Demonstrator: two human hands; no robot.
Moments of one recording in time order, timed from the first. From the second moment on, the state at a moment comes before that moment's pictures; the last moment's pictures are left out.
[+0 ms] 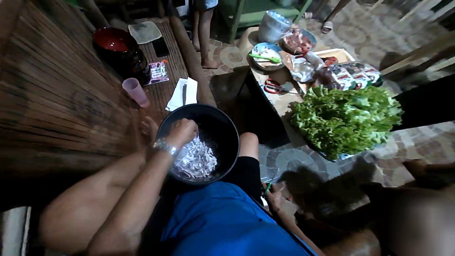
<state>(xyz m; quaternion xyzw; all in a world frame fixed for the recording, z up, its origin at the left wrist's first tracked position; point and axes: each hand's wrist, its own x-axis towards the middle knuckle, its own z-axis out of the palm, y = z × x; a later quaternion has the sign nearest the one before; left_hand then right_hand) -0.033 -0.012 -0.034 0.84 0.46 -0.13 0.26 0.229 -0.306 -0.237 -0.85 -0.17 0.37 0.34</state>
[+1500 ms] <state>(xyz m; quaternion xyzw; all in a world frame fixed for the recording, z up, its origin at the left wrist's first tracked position) -0.059 -0.061 -0.006 0.70 0.41 0.20 0.55 0.128 -0.178 -0.005 -0.64 -0.61 0.46 0.13</state>
